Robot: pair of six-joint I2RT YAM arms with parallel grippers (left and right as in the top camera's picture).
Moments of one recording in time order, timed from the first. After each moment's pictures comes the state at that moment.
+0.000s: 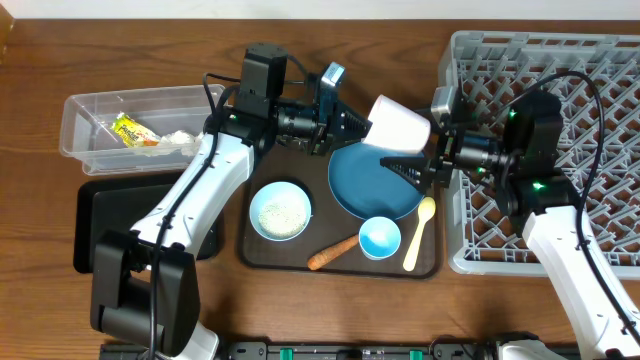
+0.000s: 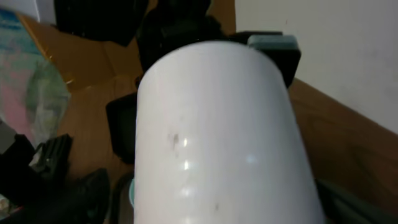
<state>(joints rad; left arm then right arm) -0.32 1.72 1.28 -0.19 1.27 -1.01 0.12 1.33 0.92 0.02 -1.13 -0.18</state>
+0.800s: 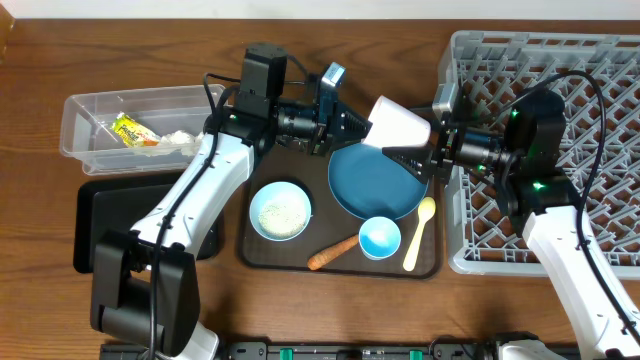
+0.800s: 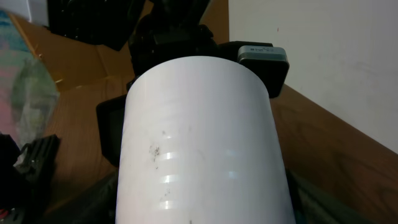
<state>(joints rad) -0.32 1.72 1.28 -0.19 1.28 -1.01 0.12 1.33 0.92 0.06 -1.11 -0.18</state>
